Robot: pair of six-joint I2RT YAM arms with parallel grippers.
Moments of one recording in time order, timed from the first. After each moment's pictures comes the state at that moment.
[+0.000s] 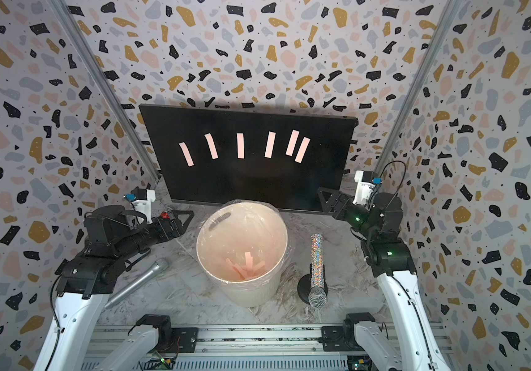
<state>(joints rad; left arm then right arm) -0.09 0.80 1.13 -0.76 0.43 -0.46 0.10 0.91 1.09 -0.31 -0.52 0.61</state>
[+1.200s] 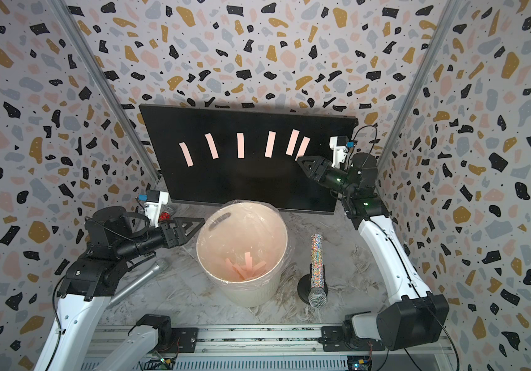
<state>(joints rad) -0.12 0.79 1.10 -0.69 0.72 -0.49 0.19 1.34 1.38 -0.06 -0.67 0.81</state>
